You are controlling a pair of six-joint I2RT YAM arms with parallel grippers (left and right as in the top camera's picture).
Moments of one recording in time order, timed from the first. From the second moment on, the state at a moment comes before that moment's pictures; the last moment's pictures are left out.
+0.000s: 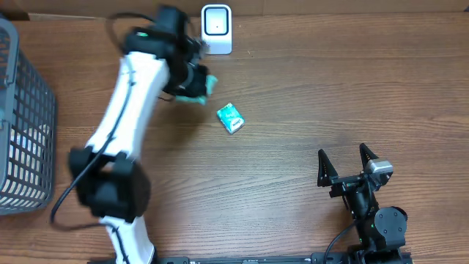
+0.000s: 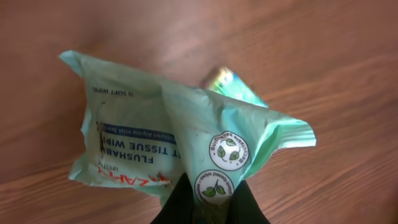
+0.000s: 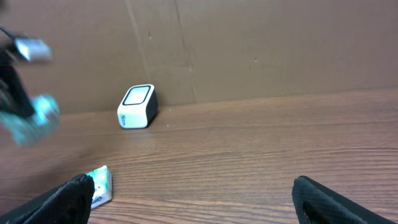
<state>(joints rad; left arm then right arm) -0.24 2.00 1.89 -1.23 0.23 -0.04 0.13 0.01 0.02 -0.03 -0.06 0.17</state>
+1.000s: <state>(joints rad) 0.04 2.08 2.73 -1.68 0.25 -0.08 0.13 0.01 0.02 -0.03 -0.06 0.17</state>
